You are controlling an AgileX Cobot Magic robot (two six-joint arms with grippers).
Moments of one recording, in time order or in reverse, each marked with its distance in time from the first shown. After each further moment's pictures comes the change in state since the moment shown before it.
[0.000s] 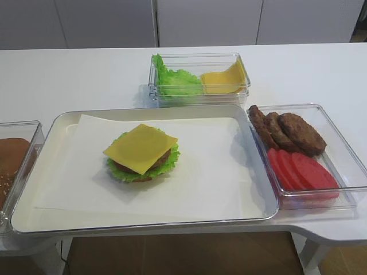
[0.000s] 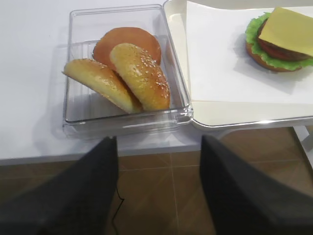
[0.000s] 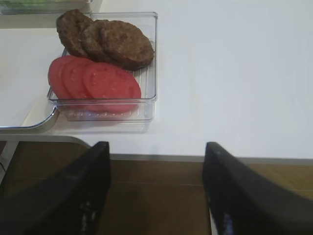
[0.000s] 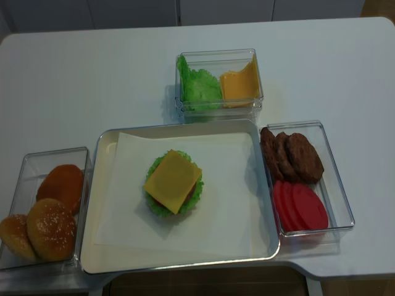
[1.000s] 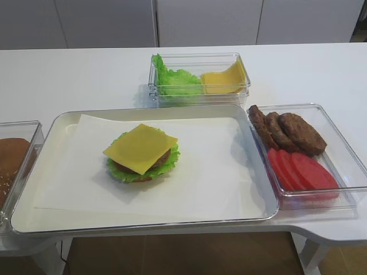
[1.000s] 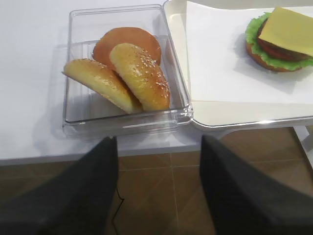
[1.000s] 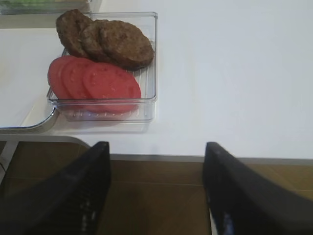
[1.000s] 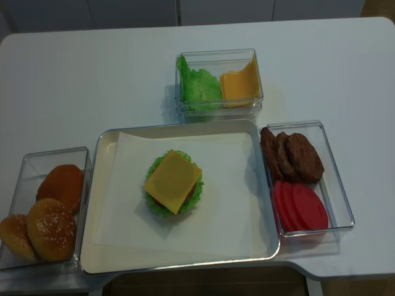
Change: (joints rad) left arm 0.000 0.000 0.000 0.000 0.000 0.000; right arm 0.000 0.000 0.000 0.000 0.000 0.000
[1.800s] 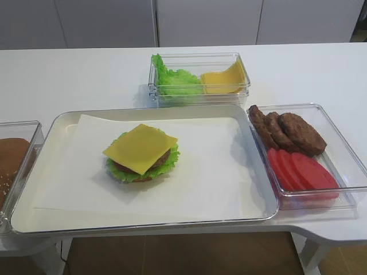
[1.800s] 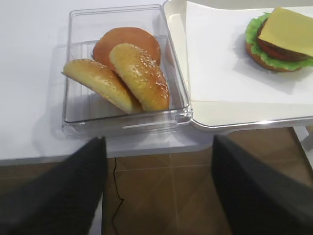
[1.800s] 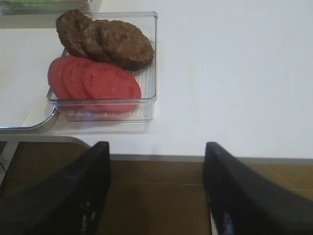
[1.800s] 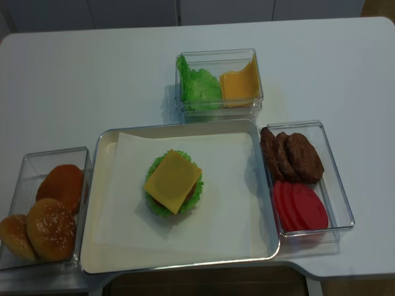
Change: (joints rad) left arm 0.000 0.000 0.000 0.000 0.000 0.000; right arm 0.000 0.000 0.000 0.000 0.000 0.000
